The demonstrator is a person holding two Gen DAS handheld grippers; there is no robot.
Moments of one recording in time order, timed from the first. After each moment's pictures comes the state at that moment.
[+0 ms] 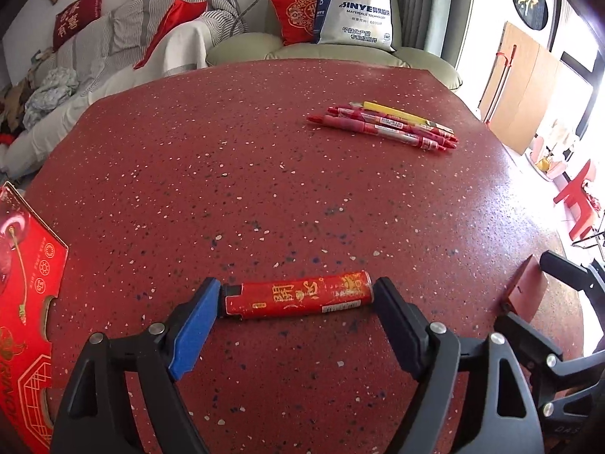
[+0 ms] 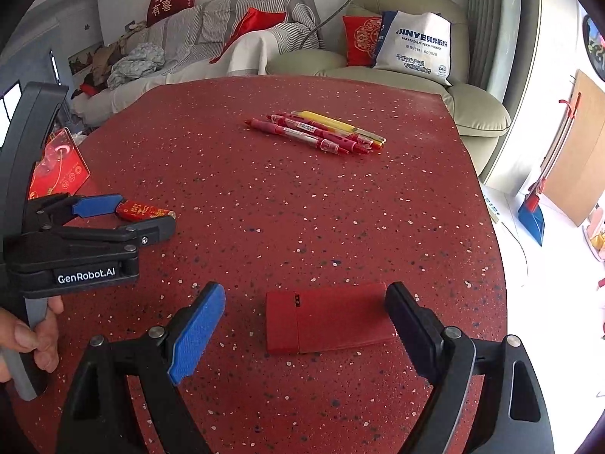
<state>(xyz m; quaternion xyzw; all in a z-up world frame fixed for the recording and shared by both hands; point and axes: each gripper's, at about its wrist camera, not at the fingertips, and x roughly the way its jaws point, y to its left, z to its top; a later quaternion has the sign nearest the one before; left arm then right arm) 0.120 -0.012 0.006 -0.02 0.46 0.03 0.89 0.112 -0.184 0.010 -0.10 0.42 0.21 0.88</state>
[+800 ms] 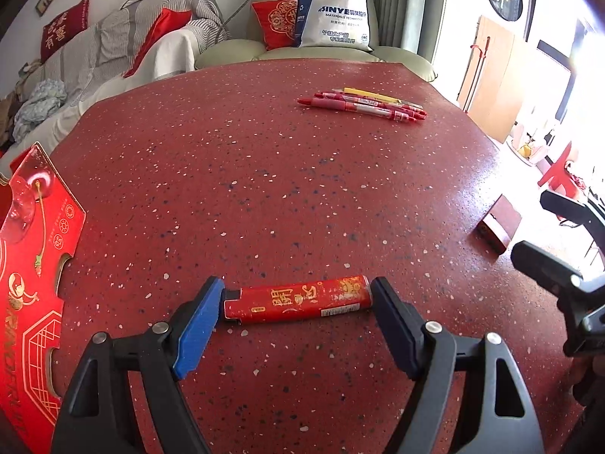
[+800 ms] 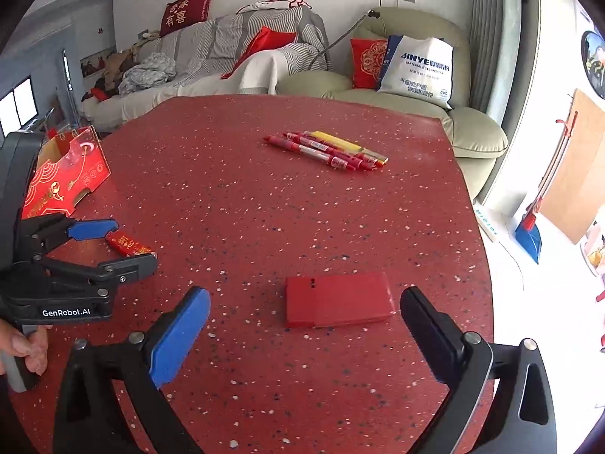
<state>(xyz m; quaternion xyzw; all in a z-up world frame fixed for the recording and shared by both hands) 0.062 -0.006 0.008 -0.01 0.45 -0.01 0.89 0.087 -0.199 0.026 -0.10 0.37 0.21 0.90</state>
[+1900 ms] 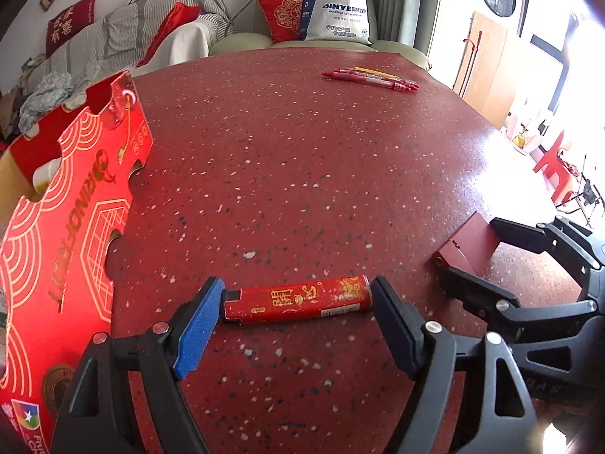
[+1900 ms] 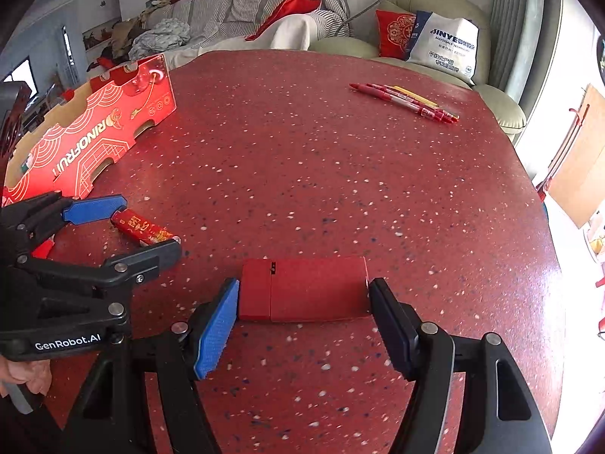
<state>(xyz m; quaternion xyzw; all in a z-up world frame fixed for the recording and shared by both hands) -0.038 0.040 0.011 0.00 0.46 -0.01 0.89 -0.015 -0.099 0.001 -0.12 0.43 0.21 0.87</state>
